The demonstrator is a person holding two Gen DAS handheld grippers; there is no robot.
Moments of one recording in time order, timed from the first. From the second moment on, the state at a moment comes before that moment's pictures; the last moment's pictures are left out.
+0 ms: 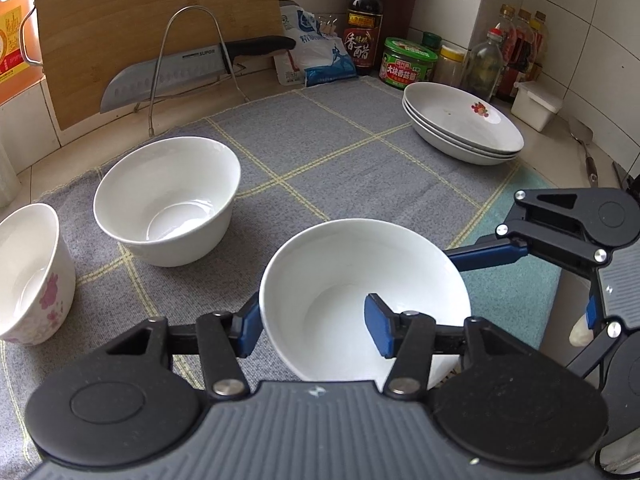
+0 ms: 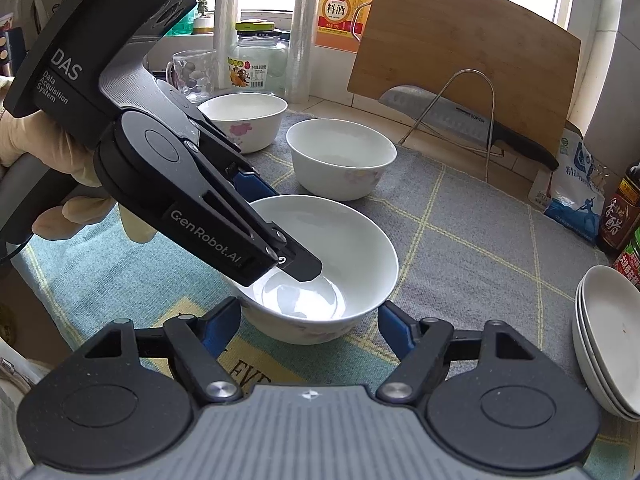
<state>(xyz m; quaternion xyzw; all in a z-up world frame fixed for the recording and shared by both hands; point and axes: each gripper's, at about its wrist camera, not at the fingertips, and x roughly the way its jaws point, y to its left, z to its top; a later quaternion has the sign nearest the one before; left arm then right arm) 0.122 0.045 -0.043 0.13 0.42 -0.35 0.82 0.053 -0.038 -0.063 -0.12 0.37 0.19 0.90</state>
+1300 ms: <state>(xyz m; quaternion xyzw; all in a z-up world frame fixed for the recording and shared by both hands) 0.169 0.072 -0.040 0.15 0.36 -0.22 0.89 0.171 -0.064 -0.023 -0.11 0.34 0.21 0.91</state>
